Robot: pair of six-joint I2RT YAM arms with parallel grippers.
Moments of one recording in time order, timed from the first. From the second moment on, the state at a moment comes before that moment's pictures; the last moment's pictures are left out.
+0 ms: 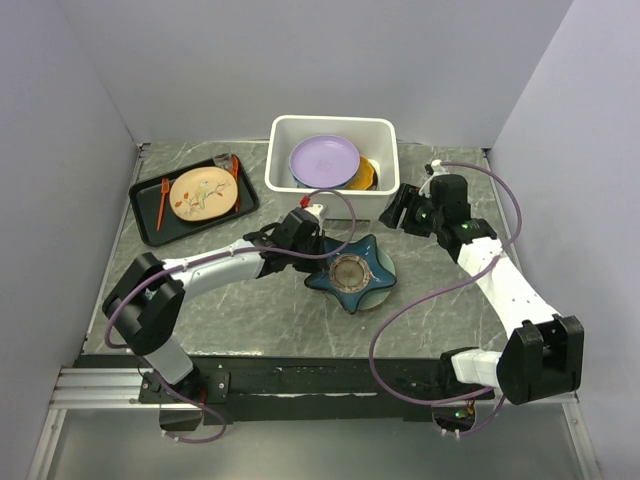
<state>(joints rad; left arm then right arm) -0.80 1.63 1.07 -0.22 0.05 -0.58 0.19 1.25 0.98 -0.36 -0.23 0.46</state>
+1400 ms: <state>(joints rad) -0.80 1.51 1.09 -0.33 -0.10 -0.54 0.18 1.11 0.84 -0.33 -0.20 0.48</state>
